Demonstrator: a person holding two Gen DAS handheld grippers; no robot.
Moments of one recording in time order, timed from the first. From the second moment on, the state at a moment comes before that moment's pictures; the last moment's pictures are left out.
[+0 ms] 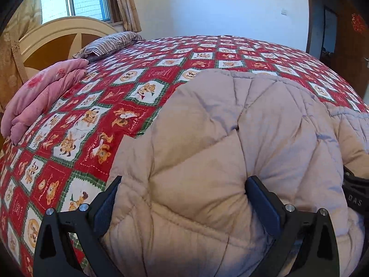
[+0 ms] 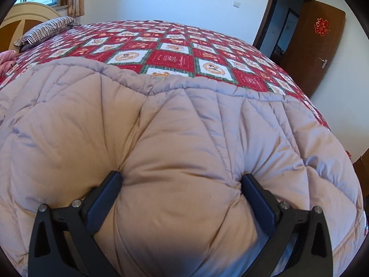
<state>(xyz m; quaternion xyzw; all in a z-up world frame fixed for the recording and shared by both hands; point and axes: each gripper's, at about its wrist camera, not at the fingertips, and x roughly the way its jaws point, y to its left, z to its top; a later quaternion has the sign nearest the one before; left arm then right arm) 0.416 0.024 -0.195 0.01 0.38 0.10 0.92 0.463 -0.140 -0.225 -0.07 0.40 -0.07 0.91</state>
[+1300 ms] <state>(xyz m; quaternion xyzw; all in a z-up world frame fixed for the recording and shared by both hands) 0.334 0.069 -0.207 -0.15 0.37 0.03 0.92 0.376 -0.129 -0.226 -0.10 0.36 -0.07 0.93</state>
